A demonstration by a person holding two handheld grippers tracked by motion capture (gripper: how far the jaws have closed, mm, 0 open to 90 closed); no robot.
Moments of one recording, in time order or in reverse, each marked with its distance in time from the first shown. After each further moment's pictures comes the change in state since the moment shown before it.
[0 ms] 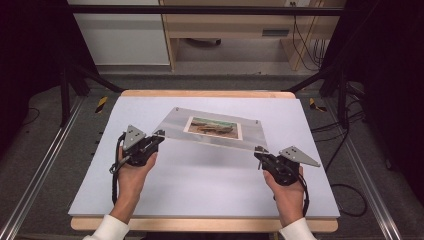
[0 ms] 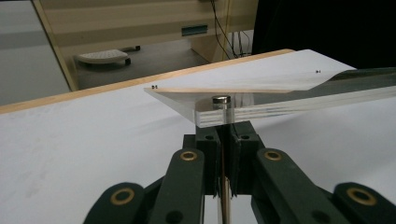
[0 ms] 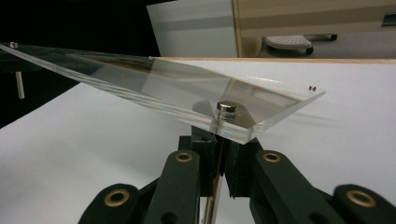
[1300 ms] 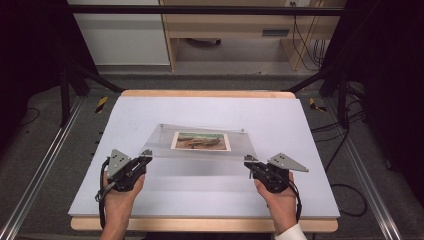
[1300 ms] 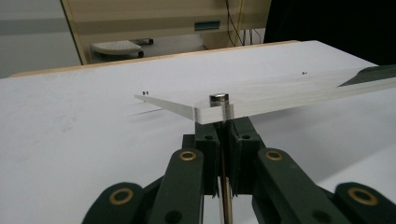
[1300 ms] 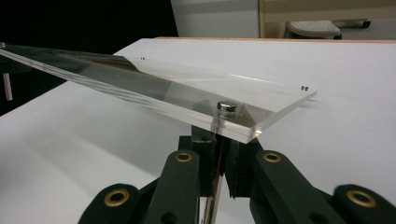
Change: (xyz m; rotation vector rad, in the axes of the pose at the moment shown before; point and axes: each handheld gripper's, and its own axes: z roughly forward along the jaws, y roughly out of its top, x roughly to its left) left arm -0.007 -0.042 -0.049 0.002 0.048 -0.038; right arm 0.018 -0.019 0.004 0.055 0.070 -0.020
